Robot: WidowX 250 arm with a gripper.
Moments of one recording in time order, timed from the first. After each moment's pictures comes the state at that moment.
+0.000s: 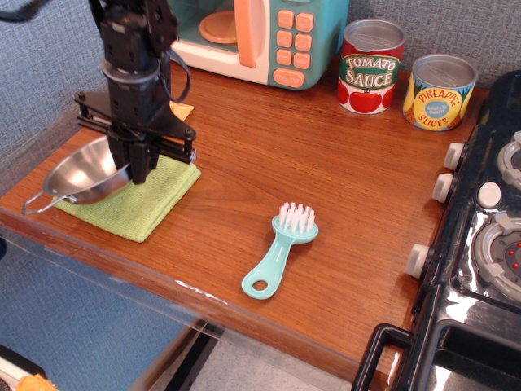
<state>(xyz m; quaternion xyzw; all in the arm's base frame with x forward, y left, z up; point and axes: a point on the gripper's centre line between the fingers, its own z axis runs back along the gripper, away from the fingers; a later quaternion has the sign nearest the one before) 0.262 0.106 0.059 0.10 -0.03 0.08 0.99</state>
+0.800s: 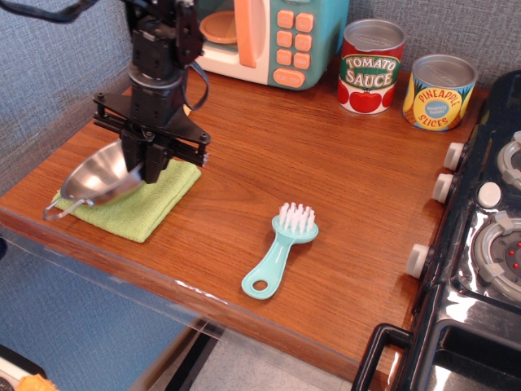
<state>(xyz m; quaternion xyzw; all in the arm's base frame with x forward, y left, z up) 0.277 0.103 0.050 0.13 -0.01 0.08 0.99</state>
